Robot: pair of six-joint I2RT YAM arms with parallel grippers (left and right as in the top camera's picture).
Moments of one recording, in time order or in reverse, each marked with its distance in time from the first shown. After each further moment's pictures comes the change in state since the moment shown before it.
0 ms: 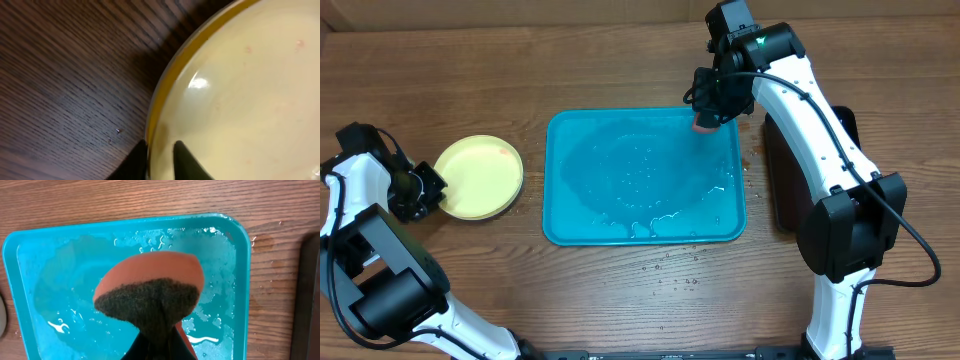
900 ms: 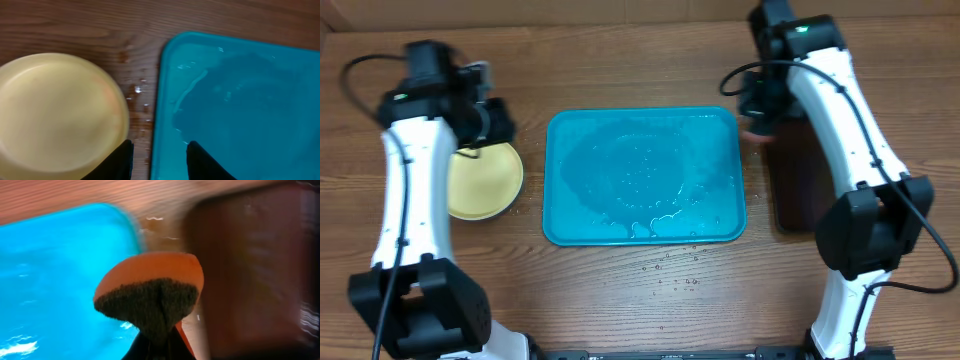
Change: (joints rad) left arm -0.467 -0.217 0.206 -0.133 0.101 0.136; right arm -0.150 -0.029 -0.001 -0.211 0.225 -0.001
